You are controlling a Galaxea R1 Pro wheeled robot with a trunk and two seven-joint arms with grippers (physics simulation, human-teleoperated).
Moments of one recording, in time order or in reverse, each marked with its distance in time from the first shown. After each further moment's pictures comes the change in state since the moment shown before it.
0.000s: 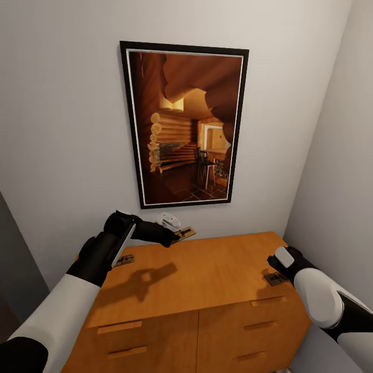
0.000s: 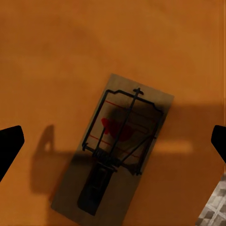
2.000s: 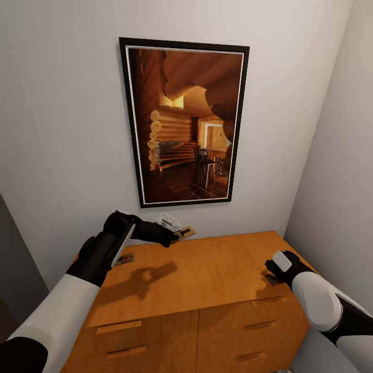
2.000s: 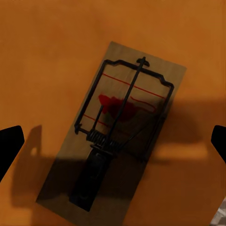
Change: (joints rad) left arm 0.000 0.003 0.002 0.000 -0.001 0.001 0.000; right arm 0.017 0.009 0.000 0.026 0.001 -0.028 0.002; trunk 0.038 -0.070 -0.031
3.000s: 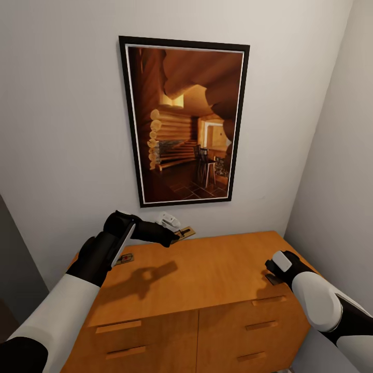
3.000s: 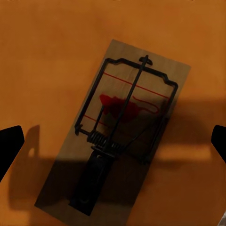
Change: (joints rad) left arm 0.000 -0.001 0.000 0.000 0.001 0.000 0.000; right arm 0.000 0.000 0.000 0.000 -0.001 0.000 0.002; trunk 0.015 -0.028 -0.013
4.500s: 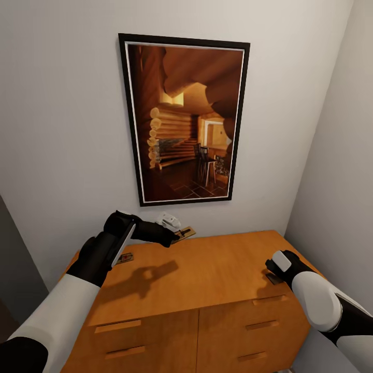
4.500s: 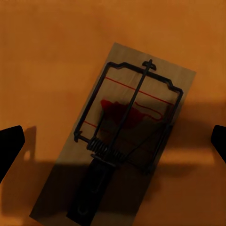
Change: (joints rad) left arm 0.000 0.000 -0.002 0.000 0.000 0.000 0.000; right arm -0.002 0.000 0.012 -0.001 0.013 0.001 0.000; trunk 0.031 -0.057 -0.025
